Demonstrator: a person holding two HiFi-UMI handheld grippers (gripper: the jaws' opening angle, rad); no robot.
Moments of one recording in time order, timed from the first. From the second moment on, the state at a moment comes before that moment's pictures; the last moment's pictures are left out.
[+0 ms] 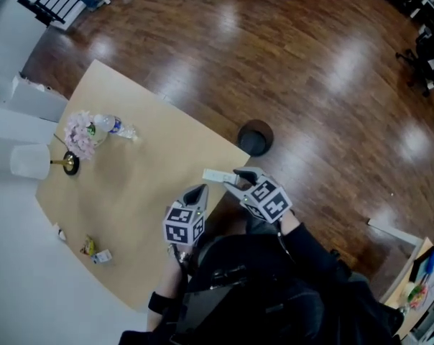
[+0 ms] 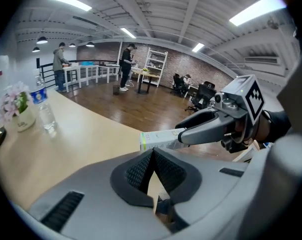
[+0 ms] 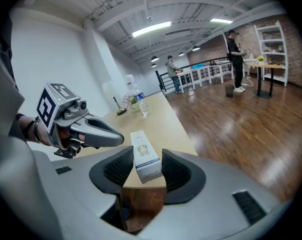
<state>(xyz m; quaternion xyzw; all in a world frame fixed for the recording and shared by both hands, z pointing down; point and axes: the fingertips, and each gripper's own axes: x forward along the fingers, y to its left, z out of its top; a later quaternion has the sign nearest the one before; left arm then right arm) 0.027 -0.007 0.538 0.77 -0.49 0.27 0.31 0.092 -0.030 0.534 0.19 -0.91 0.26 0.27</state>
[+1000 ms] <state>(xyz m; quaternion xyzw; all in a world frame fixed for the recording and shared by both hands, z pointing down) 0.244 -0.159 0.696 0.78 -0.45 0.26 0.35 0.290 -0.201 0.731 0.39 -0.80 0.33 0.31</state>
